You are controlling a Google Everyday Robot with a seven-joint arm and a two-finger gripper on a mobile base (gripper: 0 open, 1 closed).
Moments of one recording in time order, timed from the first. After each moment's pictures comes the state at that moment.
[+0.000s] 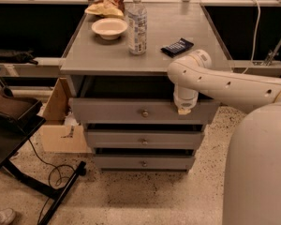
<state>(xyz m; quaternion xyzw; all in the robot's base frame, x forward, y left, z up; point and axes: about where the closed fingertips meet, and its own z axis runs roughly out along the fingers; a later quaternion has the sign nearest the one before) 0.680 -0.178 0.622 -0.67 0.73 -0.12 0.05</state>
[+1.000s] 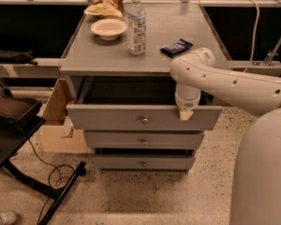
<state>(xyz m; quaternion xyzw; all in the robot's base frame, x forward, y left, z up) 0.665 -0.180 0.634 -0.68 0.73 -0.10 0.04</state>
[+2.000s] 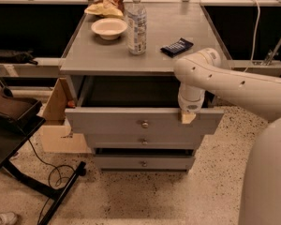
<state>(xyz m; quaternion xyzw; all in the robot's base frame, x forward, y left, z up) 0.642 -0.184 0.637 -0.69 0.72 -0.07 0.03</state>
